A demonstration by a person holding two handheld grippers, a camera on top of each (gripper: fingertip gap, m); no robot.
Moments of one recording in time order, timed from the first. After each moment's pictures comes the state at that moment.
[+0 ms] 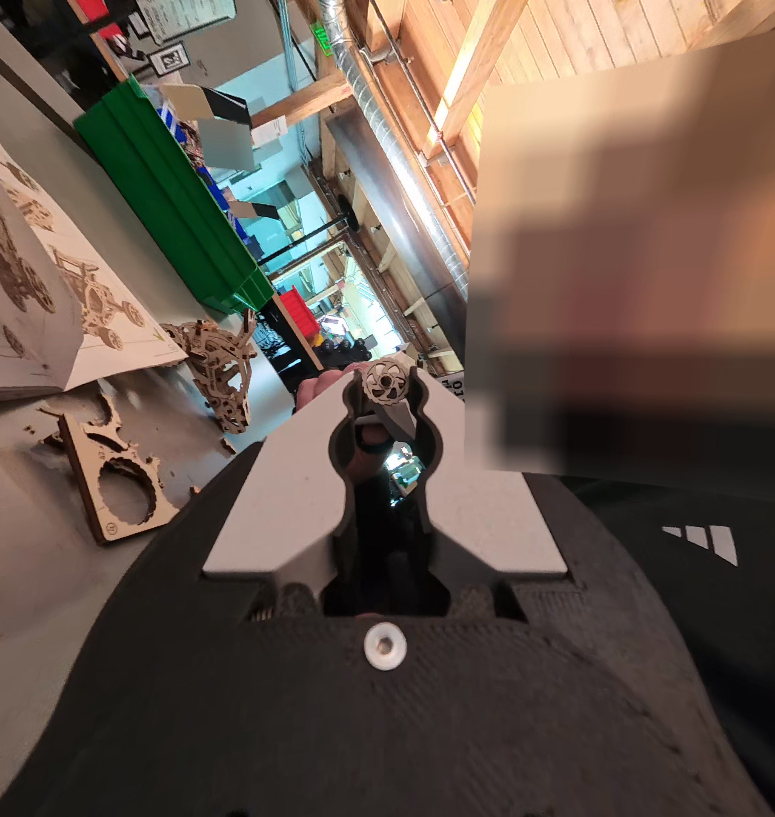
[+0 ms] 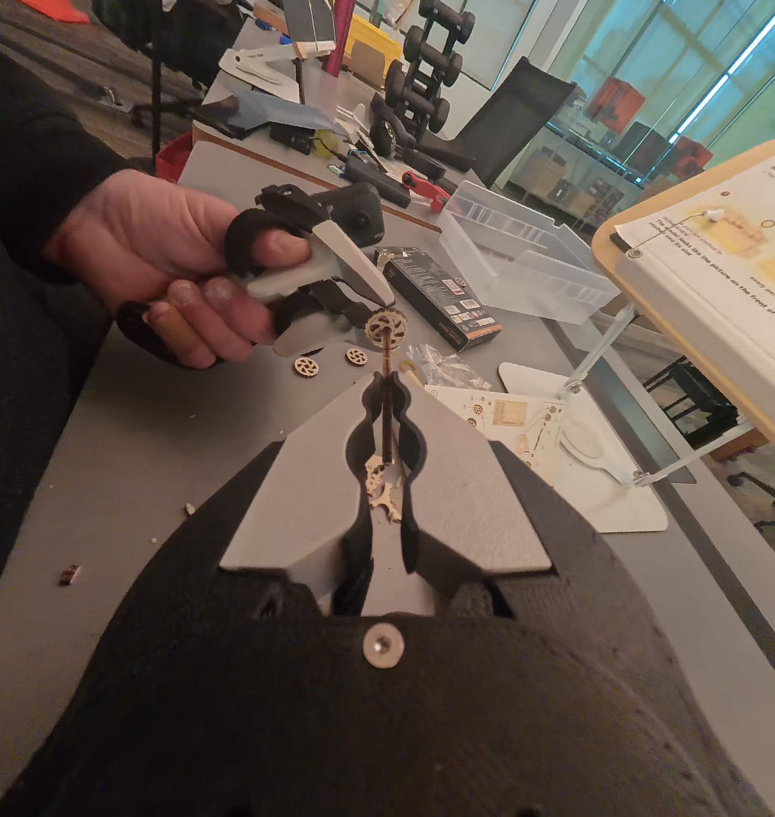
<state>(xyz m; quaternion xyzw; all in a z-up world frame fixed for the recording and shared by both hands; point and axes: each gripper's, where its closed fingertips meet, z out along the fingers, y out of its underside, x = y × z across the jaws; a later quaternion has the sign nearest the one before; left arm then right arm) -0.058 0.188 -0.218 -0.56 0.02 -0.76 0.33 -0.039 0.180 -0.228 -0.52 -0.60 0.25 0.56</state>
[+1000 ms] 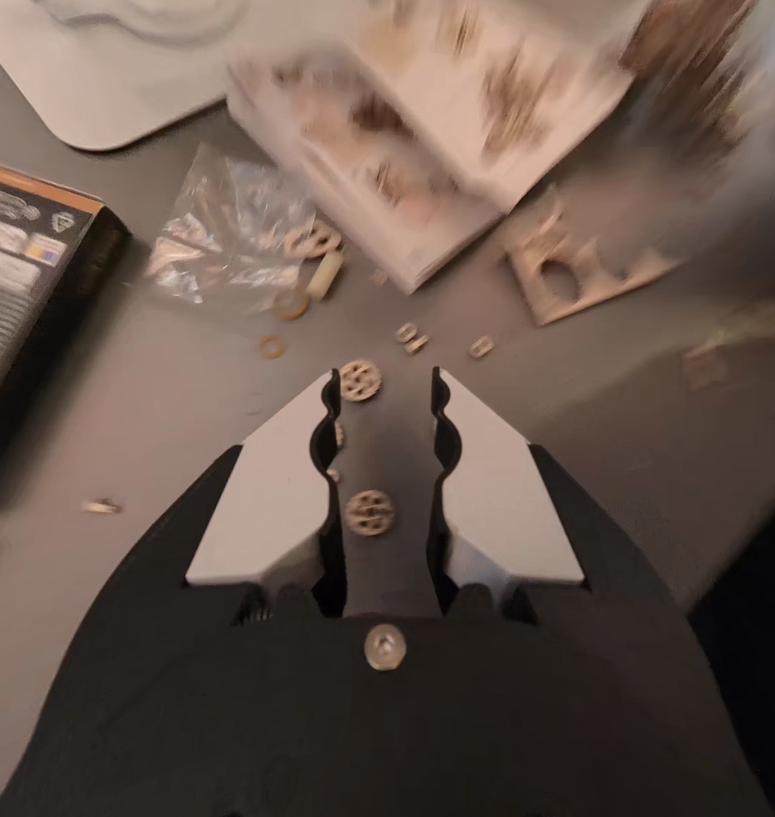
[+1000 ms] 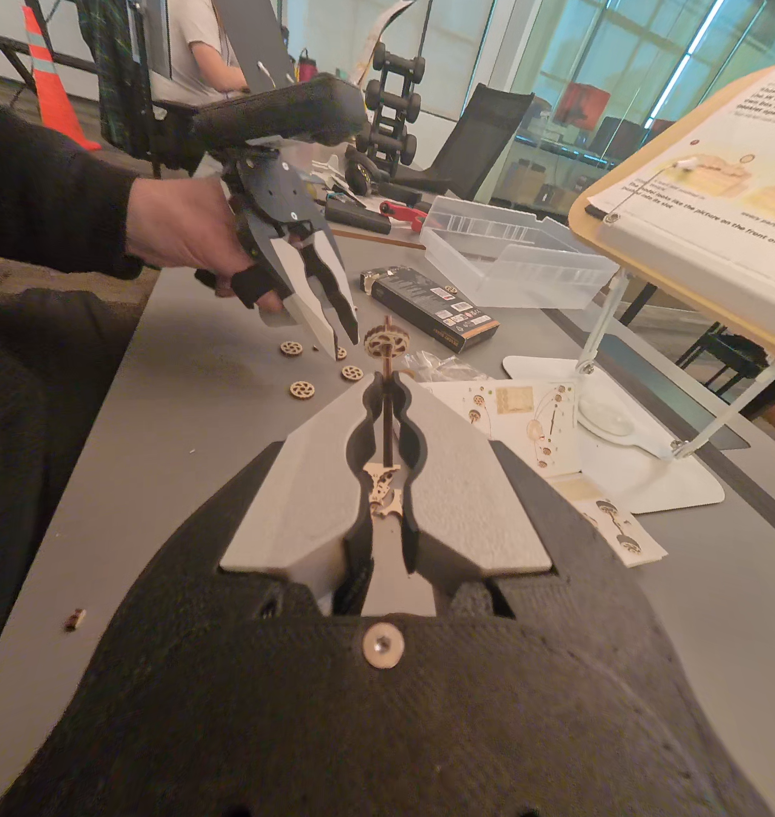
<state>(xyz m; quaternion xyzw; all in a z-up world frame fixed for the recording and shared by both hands) -0.169 0.218 -0.324 -0.88 0.30 -0.15 0.34 -0.034 0.196 -0.229 -0.55 -0.53 0.32 0.56</state>
